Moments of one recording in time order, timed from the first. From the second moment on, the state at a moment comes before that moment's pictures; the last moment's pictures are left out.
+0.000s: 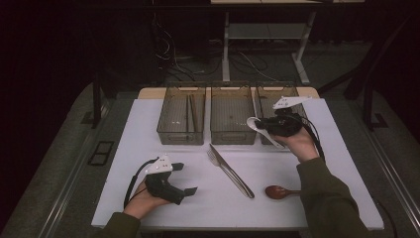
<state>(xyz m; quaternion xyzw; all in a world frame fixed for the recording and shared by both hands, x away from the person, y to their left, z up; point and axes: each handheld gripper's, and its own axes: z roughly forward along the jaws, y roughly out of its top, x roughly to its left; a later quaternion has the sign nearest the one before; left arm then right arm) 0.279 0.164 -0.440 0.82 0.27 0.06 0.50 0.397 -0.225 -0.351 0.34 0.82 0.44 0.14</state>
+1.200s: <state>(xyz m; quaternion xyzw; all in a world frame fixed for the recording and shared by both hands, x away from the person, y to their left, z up) 0.278 0.164 -0.438 0.82 0.26 0.05 0.50 0.484 -0.136 -0.379 0.35 0.85 0.38 0.13</state>
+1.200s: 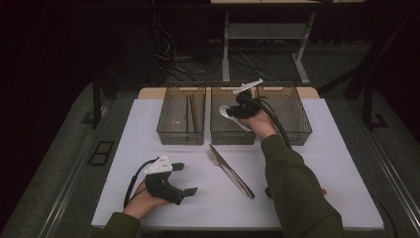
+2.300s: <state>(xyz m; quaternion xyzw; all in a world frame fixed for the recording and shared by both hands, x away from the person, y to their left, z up) 0.278 0.163 -0.439 0.82 0.26 0.05 0.50 0.428 -0.189 -0.353 0.34 0.83 0.44 0.08</state>
